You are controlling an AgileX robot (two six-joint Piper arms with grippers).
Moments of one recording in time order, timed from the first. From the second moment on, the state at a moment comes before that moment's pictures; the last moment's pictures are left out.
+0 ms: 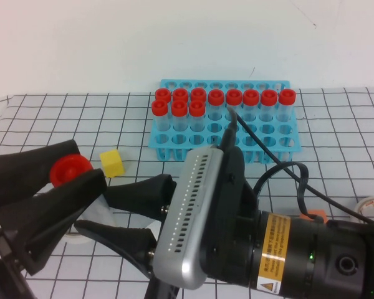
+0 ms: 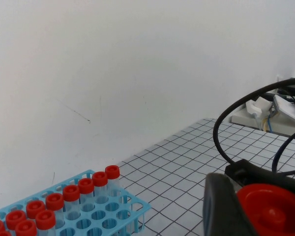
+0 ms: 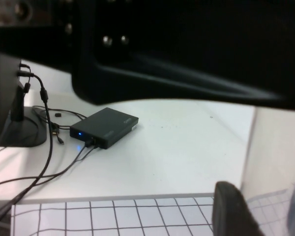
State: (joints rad) right arm 1.04 1.46 -0.89 -0.50 -0.54 0.23; left arm -0.12 0.63 -0.61 -1.63 0.76 1.51
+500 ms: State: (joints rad) right arm 1.04 1.29 -0.89 -0.52 -0.35 0.21; left arm -0.12 0.63 -0.61 -1.64 0.77 1.51
